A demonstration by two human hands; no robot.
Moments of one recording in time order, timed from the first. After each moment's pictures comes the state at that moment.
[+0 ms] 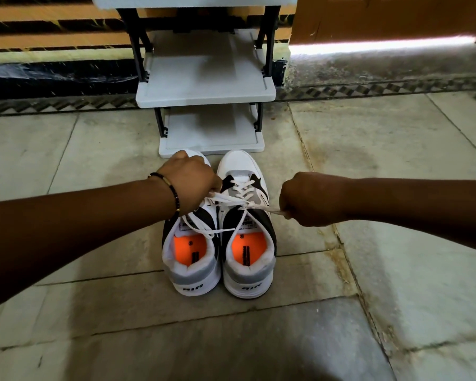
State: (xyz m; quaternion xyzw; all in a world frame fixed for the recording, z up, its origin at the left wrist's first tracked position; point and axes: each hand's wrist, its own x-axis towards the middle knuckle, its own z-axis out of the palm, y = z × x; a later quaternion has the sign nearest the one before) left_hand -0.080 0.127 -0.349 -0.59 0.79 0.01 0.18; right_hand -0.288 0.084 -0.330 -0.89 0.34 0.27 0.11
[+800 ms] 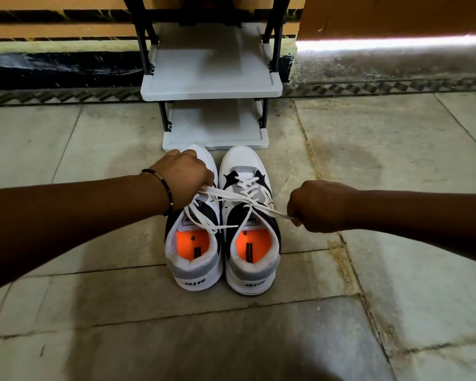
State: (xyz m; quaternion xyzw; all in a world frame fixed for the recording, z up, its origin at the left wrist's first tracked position) left_hand -0.065 0.129 -0.359 -0.59 0.79 0.00 0.16; right_hand -0.297 0.089 -0.342 -0.87 0.37 0.28 0.14
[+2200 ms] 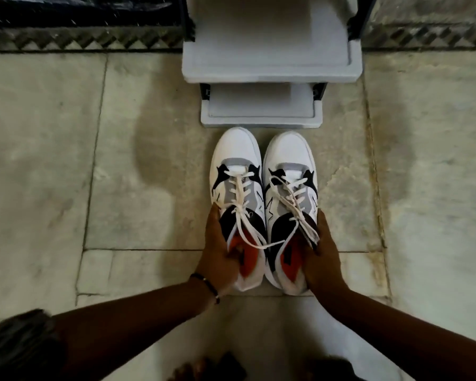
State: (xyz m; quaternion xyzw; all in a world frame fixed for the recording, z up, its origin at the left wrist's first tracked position) left_hand -0.087 0.225 -0.416 -0.74 0.31 0.49 -0.34; right_hand -0.251 0.160 -0.414 -0.52 0.63 -0.20 0.55
